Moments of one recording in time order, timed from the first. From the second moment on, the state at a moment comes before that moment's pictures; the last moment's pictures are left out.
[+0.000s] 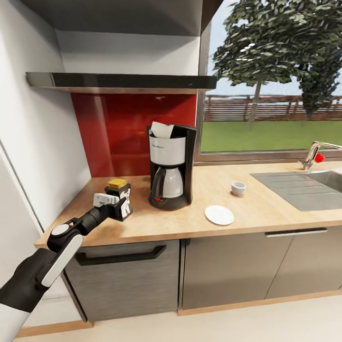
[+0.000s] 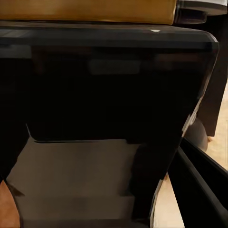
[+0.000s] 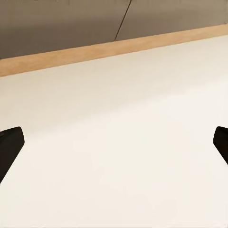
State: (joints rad) left arm -0.59 0.37 -0.32 -1.43 0.53 0.26 -0.15; right arm -0.02 -0.13 -0.17 -0.71 0.01 -0.05 -0.18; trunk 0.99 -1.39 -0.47
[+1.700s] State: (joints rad) left arm -0.59 0.37 -0.32 -1.43 0.53 0.26 -0.15; right arm -0.02 -0.13 -0.17 -0.70 0.01 -0.05 -0.18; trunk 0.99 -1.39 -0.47
